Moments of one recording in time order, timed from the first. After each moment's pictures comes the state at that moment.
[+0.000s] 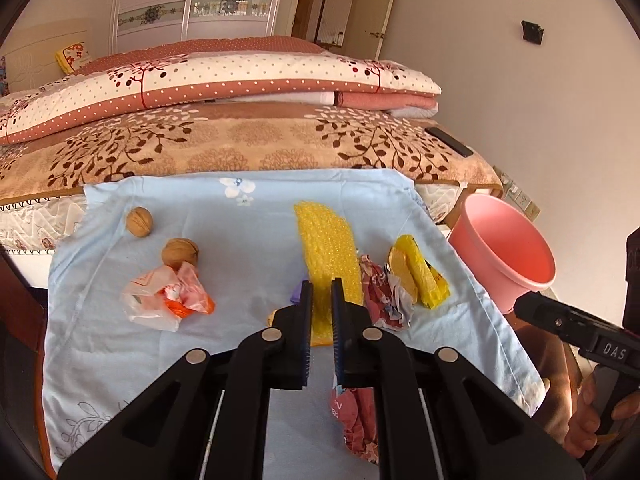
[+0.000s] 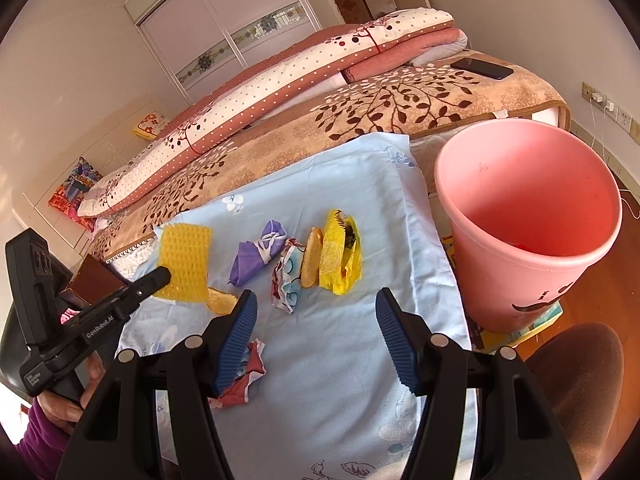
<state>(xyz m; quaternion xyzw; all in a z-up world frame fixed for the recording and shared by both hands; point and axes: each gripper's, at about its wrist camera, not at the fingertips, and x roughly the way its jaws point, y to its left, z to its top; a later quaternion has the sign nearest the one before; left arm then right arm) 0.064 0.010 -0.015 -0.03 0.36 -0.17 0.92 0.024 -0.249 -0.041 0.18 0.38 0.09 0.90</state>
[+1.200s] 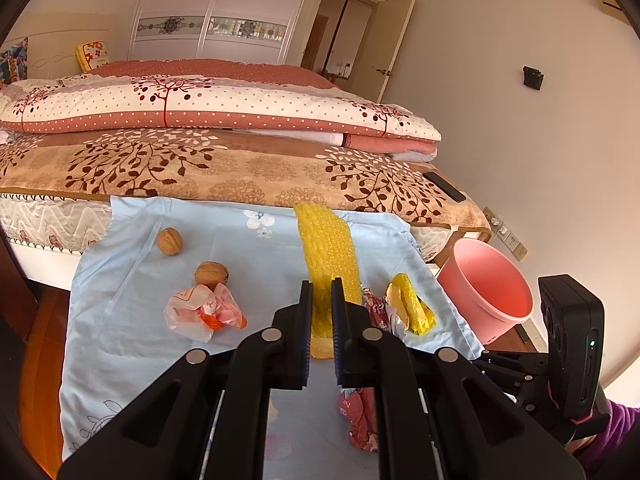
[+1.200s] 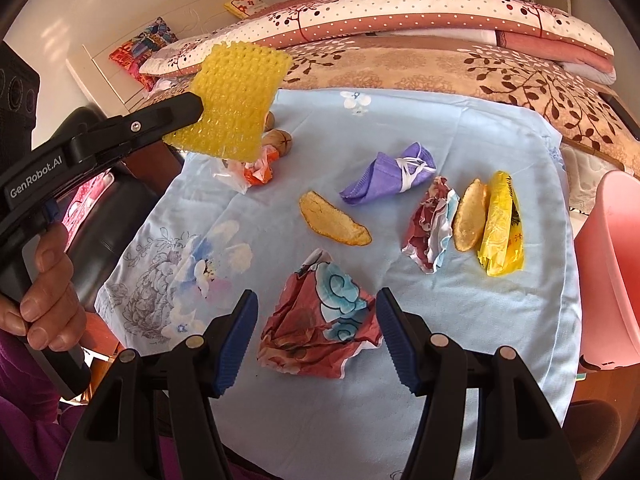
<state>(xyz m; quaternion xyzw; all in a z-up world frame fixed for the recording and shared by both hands) 0.044 0.047 0.016 -0.08 0.32 -0.17 0.93 0.048 -0.132 -0.062 0.01 0.47 0.26 0.85</state>
